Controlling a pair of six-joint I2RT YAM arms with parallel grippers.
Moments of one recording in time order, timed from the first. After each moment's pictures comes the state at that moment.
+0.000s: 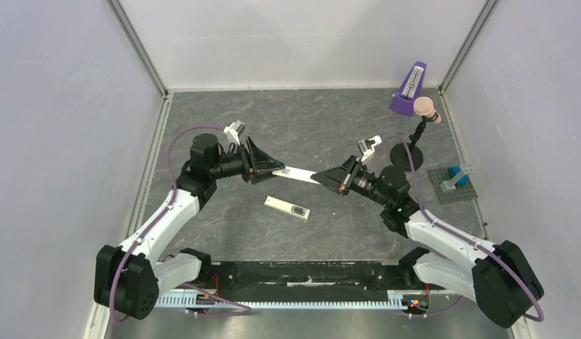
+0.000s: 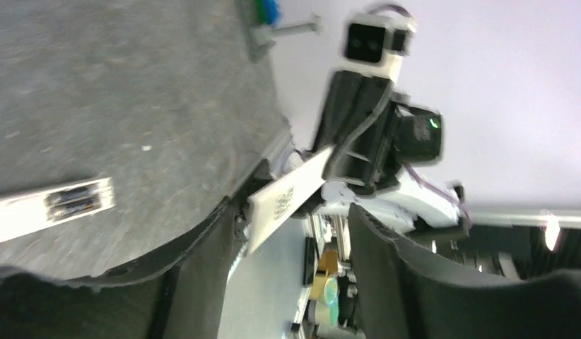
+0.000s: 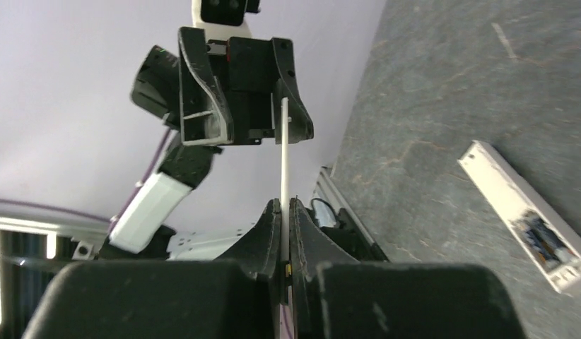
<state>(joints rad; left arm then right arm) -0.31 1.10 0.70 0.19 0.91 -1.11 0.58 1.05 0.42 0.69 -0.46 1.29</state>
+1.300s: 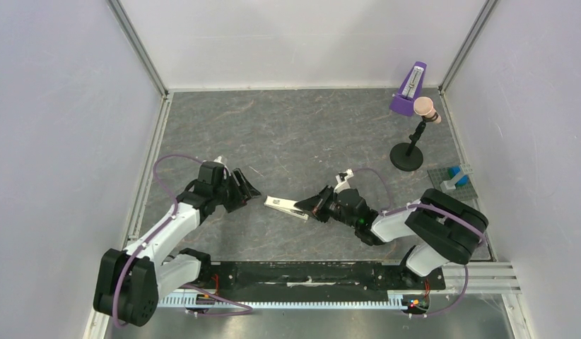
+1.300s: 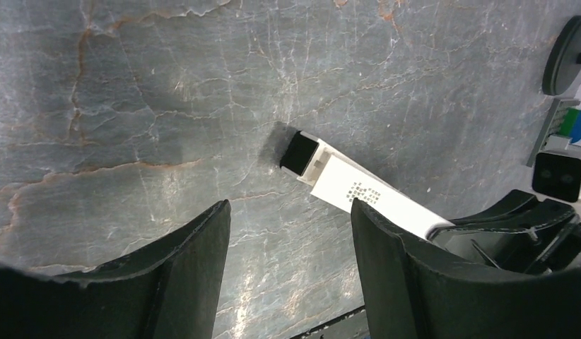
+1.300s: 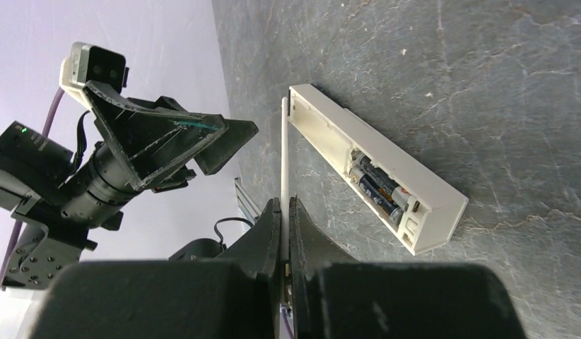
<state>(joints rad) -0.28 1.05 0.50 -0.30 0.24 -0.78 0.87 1.54 0.32 0.89 -0.04 1.40</state>
